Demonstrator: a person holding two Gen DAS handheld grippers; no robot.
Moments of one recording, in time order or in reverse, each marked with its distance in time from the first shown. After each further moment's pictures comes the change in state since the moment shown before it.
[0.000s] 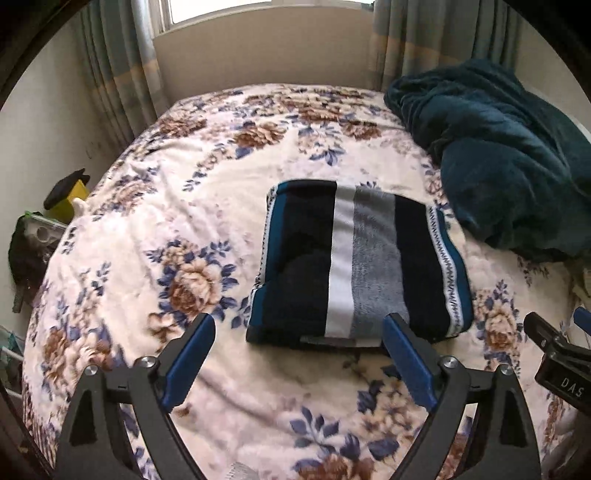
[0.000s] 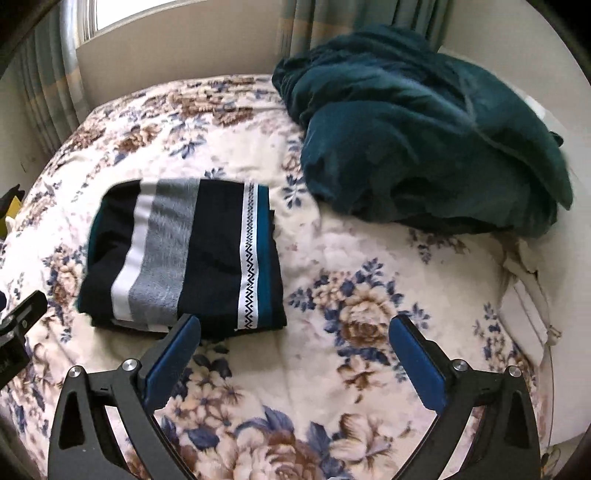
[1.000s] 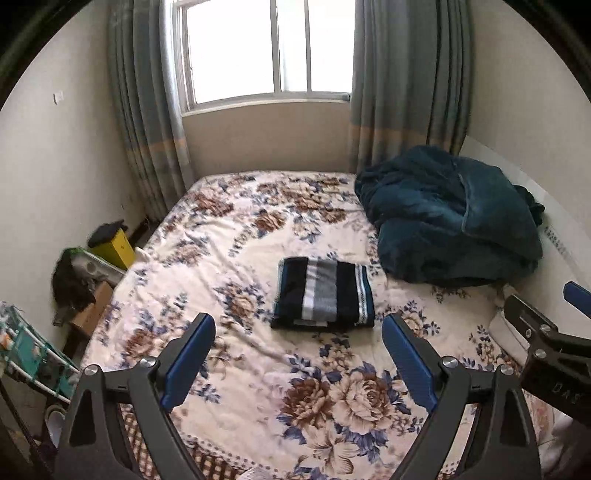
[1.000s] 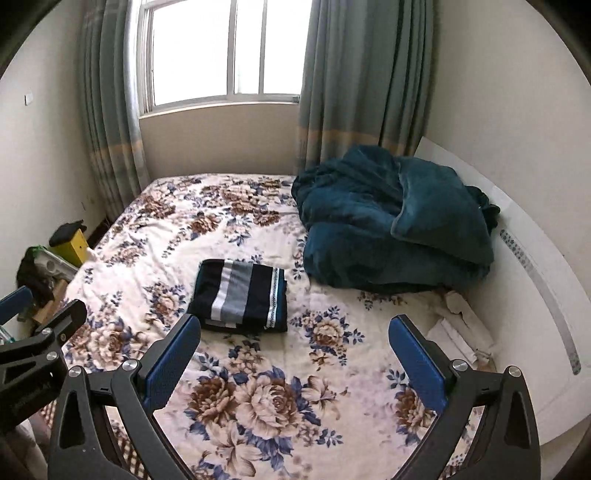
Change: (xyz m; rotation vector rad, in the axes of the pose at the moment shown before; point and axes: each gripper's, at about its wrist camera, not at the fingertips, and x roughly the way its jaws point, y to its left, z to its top) left arm -0.398 -0.013 -0.046 0.023 -0.240 0.002; right arm -0.455 -0.085 -0.067 -0.038 -0.300 0.092
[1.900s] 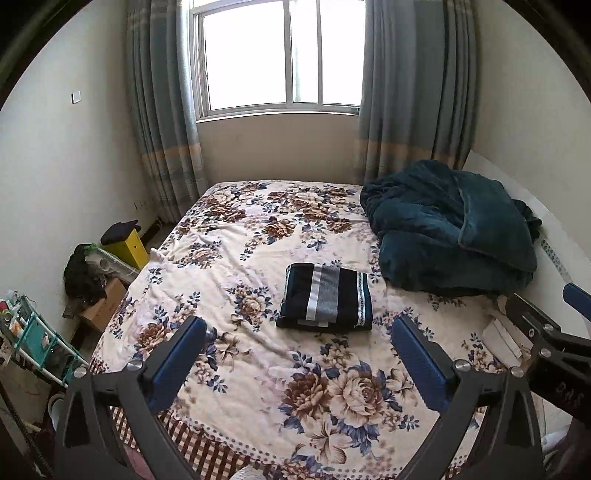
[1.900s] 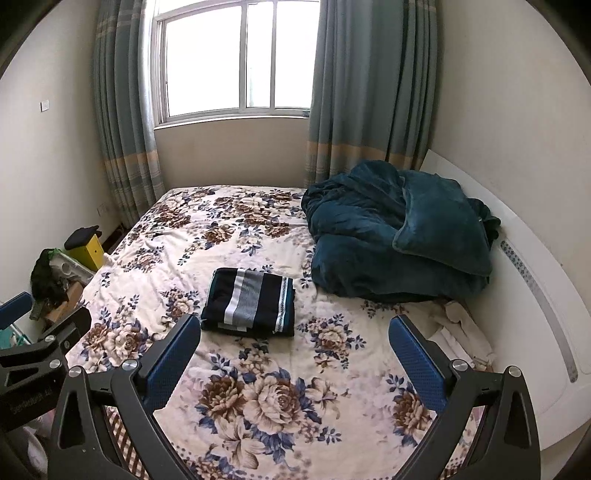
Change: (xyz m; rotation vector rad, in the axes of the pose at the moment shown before) left arm -0.051 0.000 -0.006 -0.041 -0.020 0.023; right arm -0.069 -0.017 0.016 -0.014 -0.028 0.046
